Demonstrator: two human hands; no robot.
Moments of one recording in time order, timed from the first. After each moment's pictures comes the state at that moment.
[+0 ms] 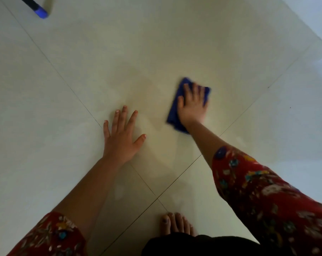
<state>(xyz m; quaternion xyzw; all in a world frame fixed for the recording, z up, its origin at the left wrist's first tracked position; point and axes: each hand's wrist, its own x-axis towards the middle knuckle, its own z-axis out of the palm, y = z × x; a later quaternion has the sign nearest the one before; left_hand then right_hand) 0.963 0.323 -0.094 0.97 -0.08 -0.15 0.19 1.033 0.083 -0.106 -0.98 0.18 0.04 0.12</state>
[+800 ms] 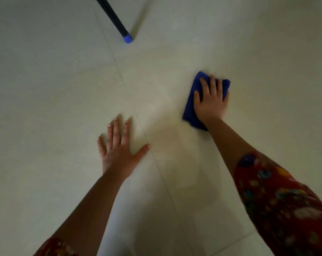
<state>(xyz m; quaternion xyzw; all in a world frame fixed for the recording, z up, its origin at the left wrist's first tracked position) 1.001 0.436 -0.111 0.97 0.15 -0.10 0.15 1.180 0.200 -0.114 -0.99 0.03 0.03 0.10</state>
